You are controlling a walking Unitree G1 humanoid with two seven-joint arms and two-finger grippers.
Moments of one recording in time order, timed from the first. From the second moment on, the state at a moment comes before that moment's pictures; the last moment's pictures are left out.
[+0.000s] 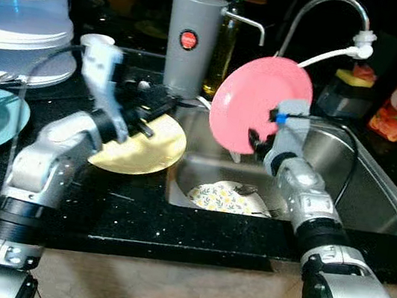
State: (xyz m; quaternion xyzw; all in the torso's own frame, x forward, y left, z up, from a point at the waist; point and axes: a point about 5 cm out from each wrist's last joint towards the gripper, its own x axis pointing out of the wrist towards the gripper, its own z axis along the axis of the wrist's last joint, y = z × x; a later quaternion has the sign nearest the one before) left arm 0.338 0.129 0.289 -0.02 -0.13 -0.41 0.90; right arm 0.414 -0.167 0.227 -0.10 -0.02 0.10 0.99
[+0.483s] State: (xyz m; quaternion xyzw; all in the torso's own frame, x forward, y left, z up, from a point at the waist) left arm 0.329 0.118 0.272 0.04 -0.03 -0.47 0.88; right arm 0.406 -0.174 0.193 -0.29 0.07 0.16 0.94
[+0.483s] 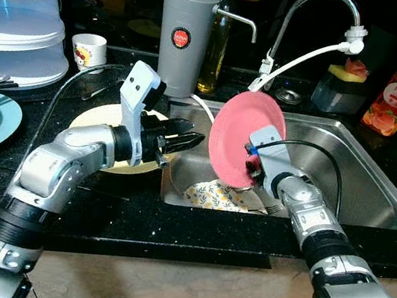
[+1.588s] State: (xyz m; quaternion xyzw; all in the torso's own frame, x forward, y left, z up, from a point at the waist) left arm 0.342 0.135 0.262 0.11 0.03 -0.36 0.93; right arm 0.408 -0.169 0.200 -0.32 0.08 0.17 0.93
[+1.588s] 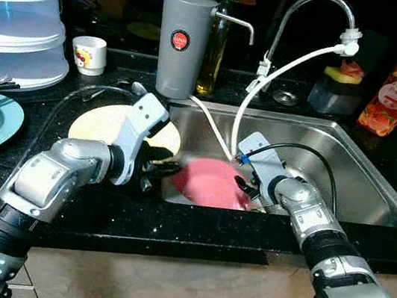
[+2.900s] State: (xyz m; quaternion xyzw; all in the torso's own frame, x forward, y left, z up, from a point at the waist) left arm 0.367 0.236 0.208 0.07 0.08 -0.10 0.99; right arm 0.412 -0.109 0.226 -0.08 -0.03 0.20 0.98
